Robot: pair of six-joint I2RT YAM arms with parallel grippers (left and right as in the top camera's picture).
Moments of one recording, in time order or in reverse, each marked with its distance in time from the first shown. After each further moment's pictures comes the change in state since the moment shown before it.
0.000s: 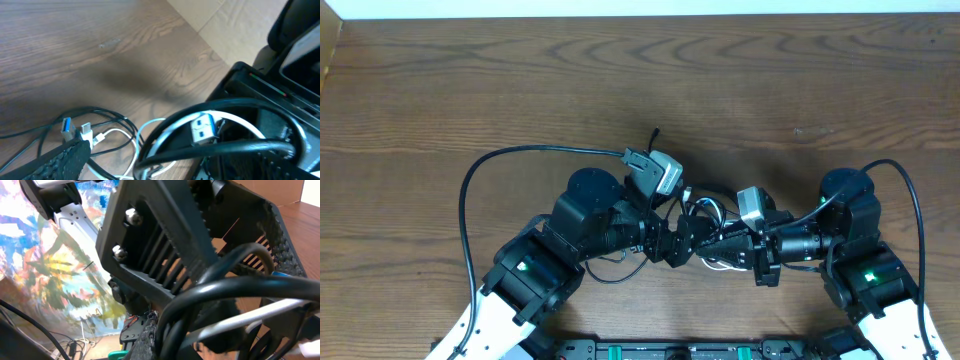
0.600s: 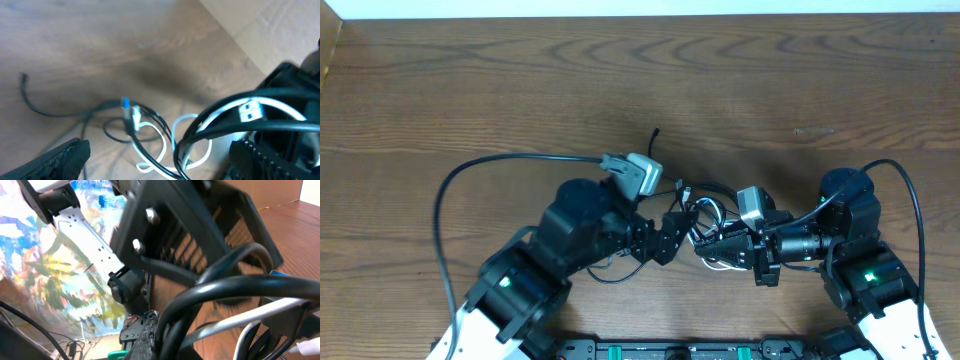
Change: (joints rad) left arm 0.000 -0.082 0.000 -0.111 -0.207 0.000; right arm 0.000 0.000 0.000 -0.004 0.005 0.000
